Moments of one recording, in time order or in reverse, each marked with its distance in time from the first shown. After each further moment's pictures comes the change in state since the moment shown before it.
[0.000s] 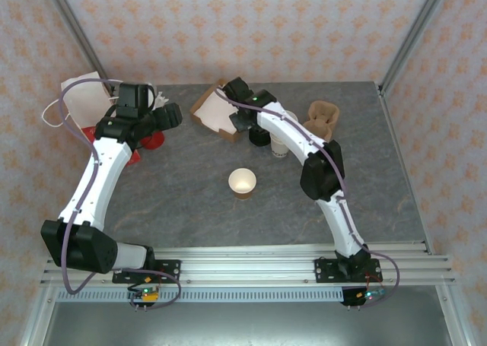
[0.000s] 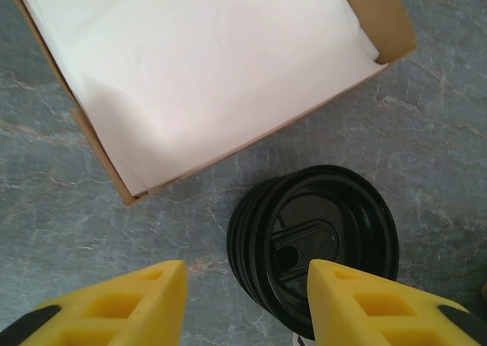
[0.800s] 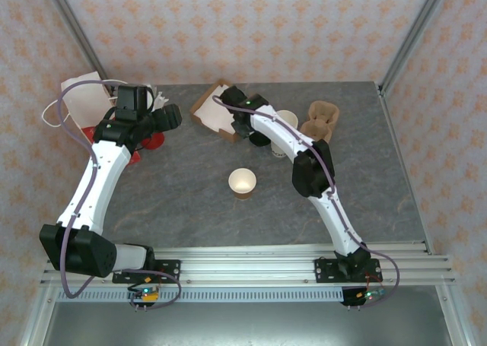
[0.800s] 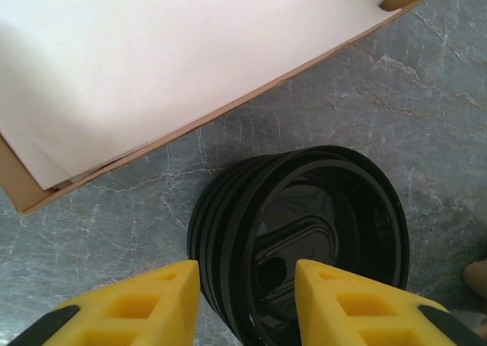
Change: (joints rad) left arm 0.000 -0.024 -0.024 0.013 0.003 0.001; right arm 0.000 0.127 0.081 -0.081 0.105 -0.014
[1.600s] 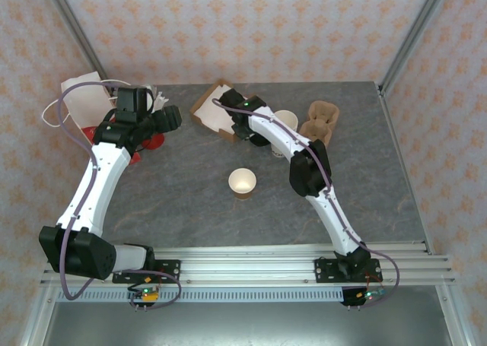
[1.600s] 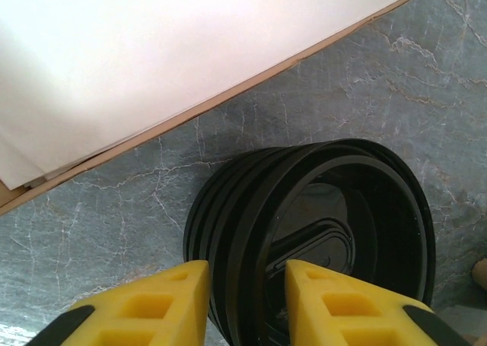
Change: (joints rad) left arm 0.000 -0.013 -0.019 0.007 0.000 0.003; right arm -0.001 0.050 0.035 -0.031 0.010 0.005
